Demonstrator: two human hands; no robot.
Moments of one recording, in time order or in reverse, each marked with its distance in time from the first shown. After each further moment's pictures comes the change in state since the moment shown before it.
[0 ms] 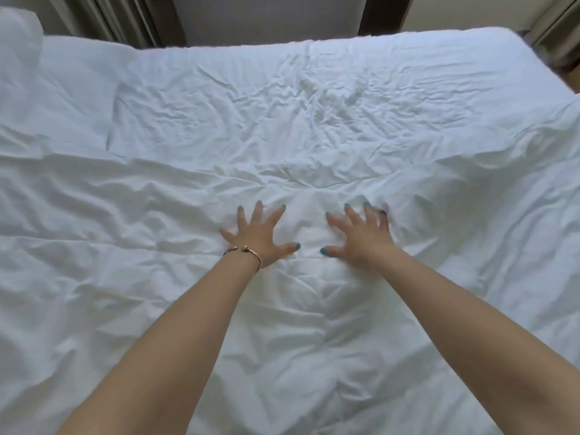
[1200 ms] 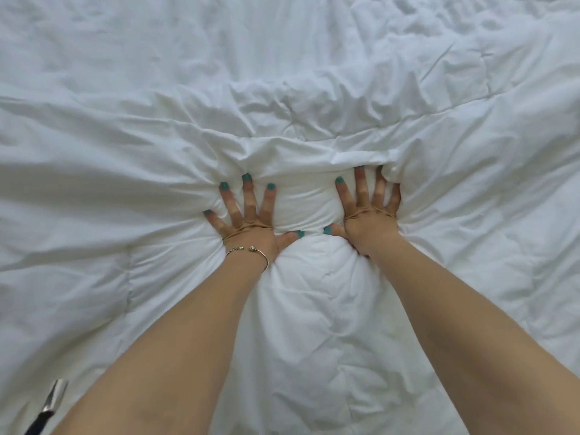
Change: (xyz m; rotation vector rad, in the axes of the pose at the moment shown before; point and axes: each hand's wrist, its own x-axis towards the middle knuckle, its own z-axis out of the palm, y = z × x) left_hand 0.077 -0.014 0.095 0.046 -0.174 -0.105; right_hand 0.071 -0.002 0.069 -0.051 -0.294 0.042
